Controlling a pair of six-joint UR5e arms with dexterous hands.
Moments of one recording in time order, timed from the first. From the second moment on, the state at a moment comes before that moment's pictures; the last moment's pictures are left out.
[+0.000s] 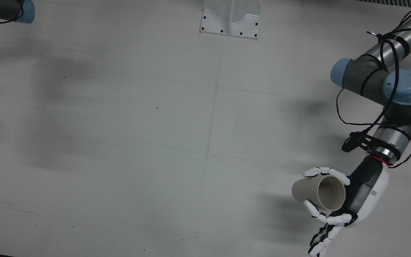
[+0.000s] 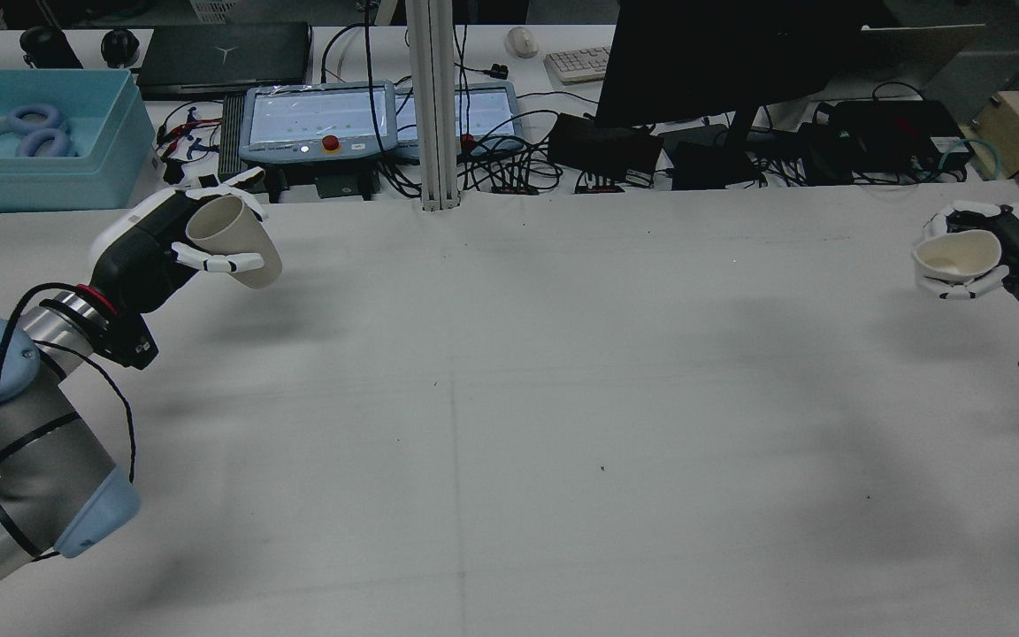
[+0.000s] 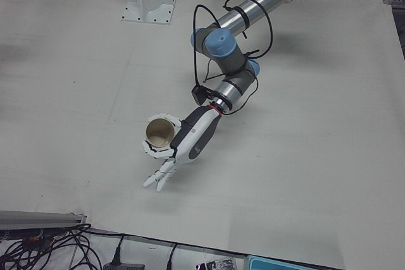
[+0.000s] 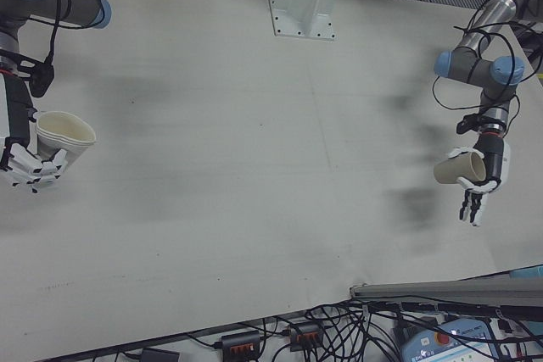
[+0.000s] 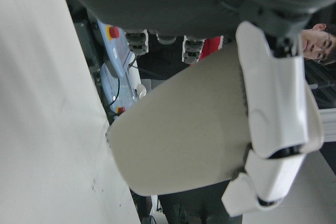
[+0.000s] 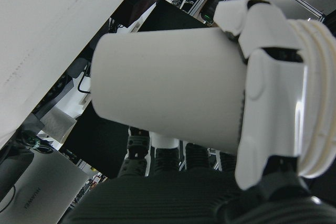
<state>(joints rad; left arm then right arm) -0.82 -2.05 -1.51 0.12 1.28 0.28 1.14 -1.64 1.56 -2.88 -1.27 -0.63</state>
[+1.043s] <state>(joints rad) -0.50 -2.38 -1.51 0.19 1.24 0.85 1.26 -1.58 1.80 -3.20 -1.35 -0.64</state>
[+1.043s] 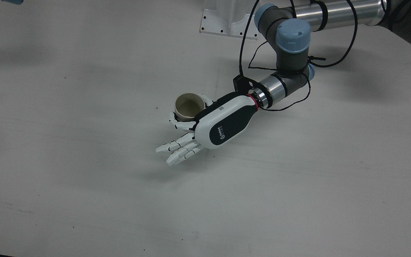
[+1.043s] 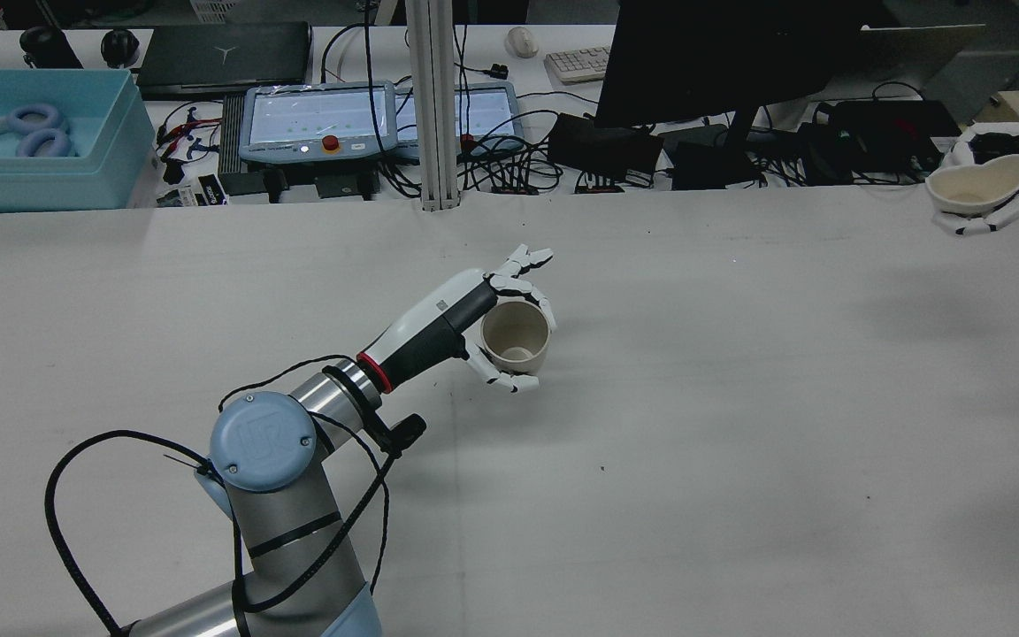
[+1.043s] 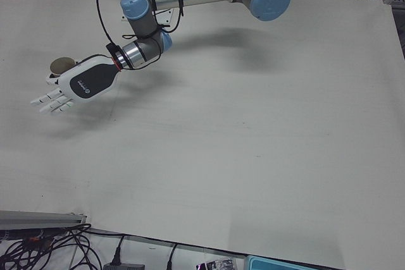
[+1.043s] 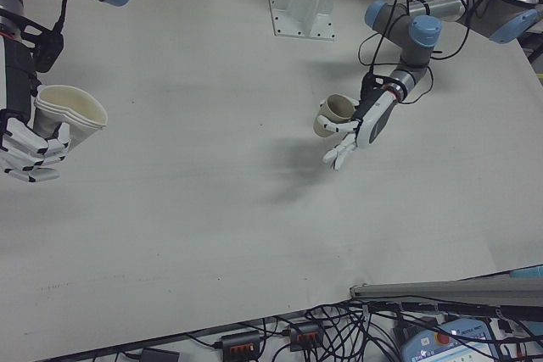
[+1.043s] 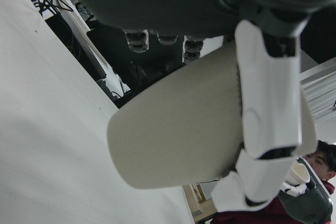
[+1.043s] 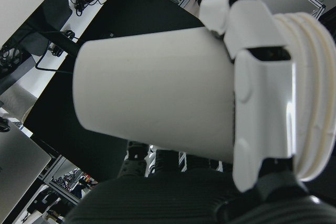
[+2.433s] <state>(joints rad) -0.41 -2.61 -1.11 0.06 1.23 0.92 0.87 -1.32 2.09 -3.73 -1.21 -1.10</state>
